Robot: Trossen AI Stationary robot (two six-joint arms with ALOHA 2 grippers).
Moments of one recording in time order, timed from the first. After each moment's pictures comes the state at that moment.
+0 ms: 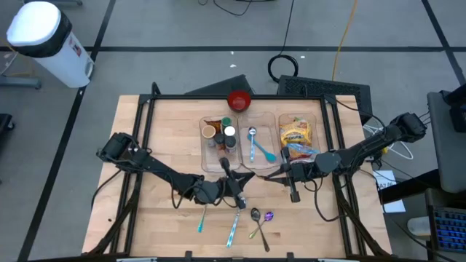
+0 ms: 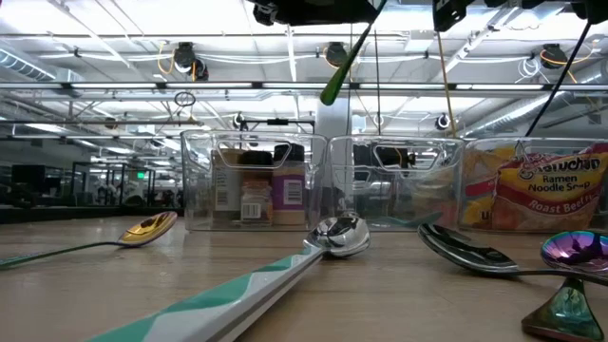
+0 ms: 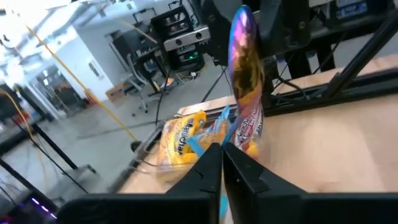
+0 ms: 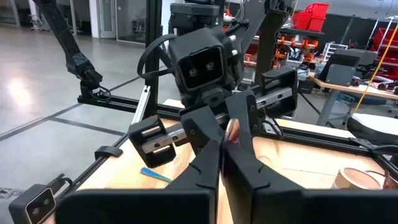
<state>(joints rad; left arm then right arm) -0.41 1.88 1.11 0.70 -0.83 0.36 0.40 1.09 0.52 0.58 0.20 -0.09</state>
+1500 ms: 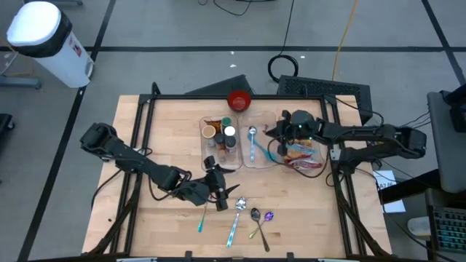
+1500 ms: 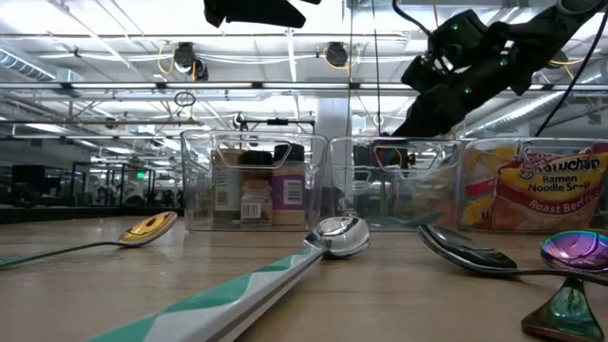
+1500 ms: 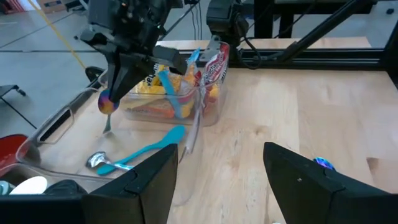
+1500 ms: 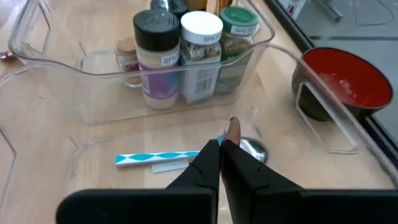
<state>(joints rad) -0.46 1.61 1.11 0.02 -0.71 -0.22 -0.39 1.17 0.52 0.15 -0.13 -0.20</state>
